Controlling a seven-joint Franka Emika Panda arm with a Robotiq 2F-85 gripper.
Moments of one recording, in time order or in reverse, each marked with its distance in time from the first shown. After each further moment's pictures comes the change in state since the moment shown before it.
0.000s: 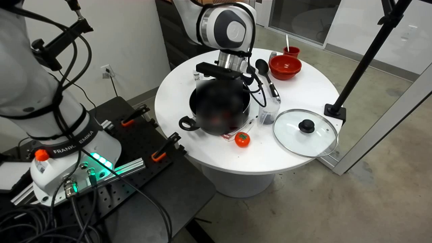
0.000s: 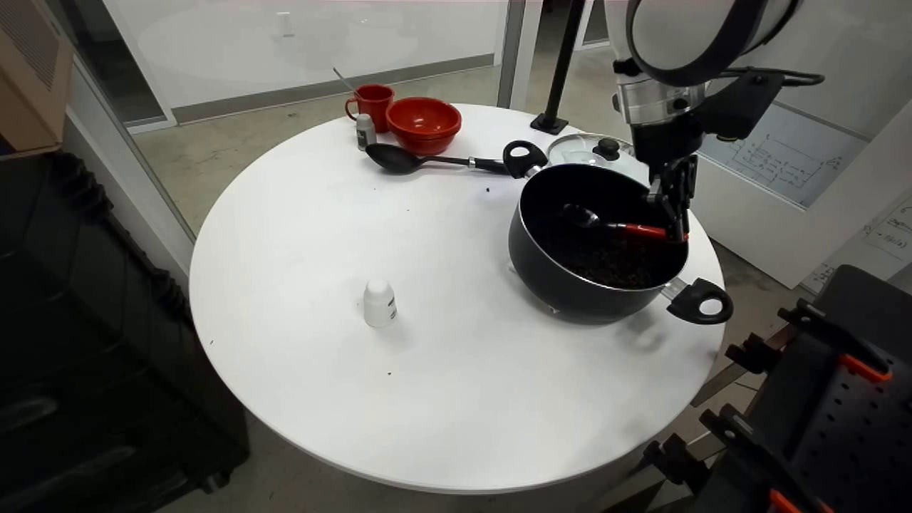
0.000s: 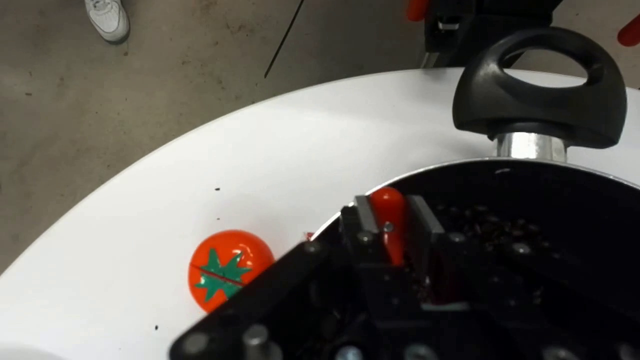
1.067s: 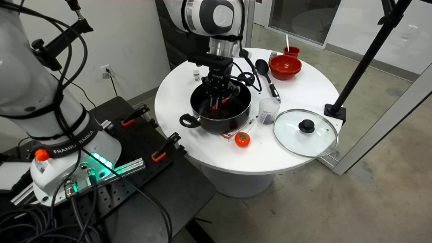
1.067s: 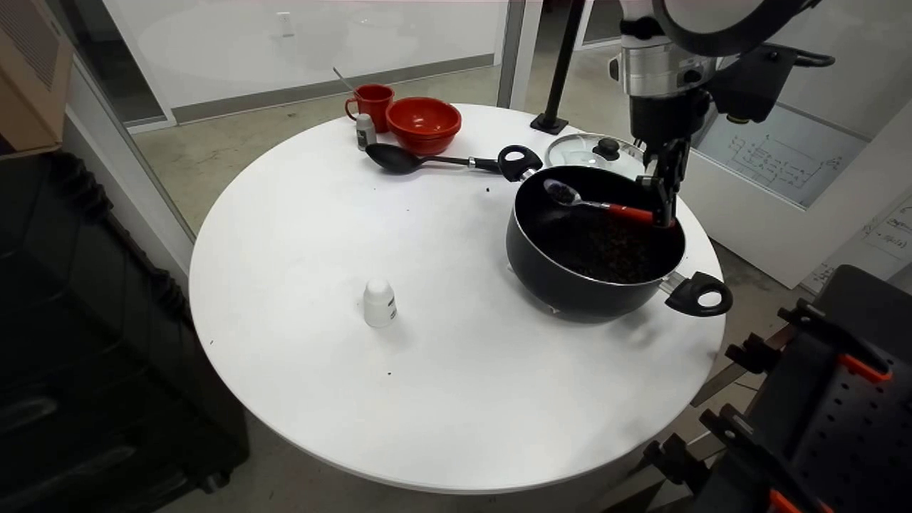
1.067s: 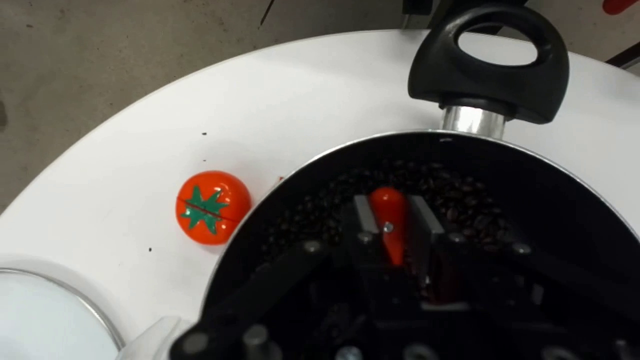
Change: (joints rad) arm 0.030 -0.145 0.022 -0.106 0.003 0.095 -0.010
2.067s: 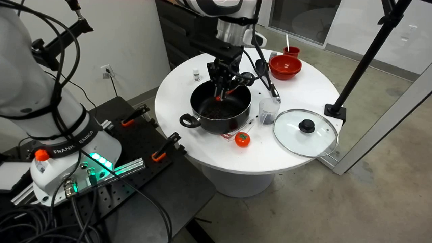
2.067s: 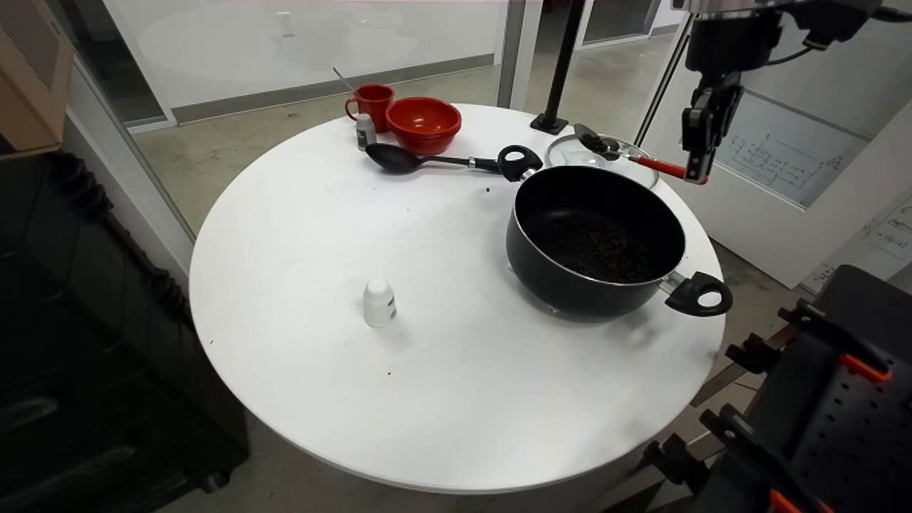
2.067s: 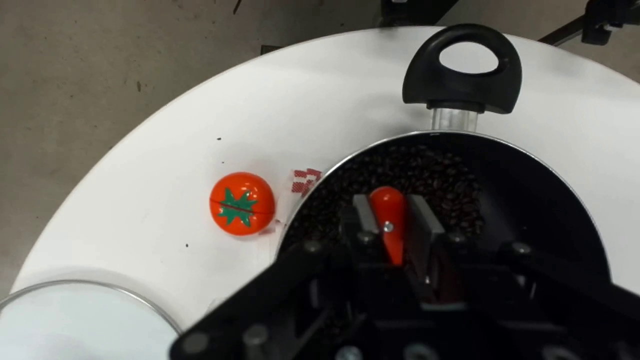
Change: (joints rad) arm -0.082 -0.180 -0.048 -0.043 0.177 -0.054 -0.176
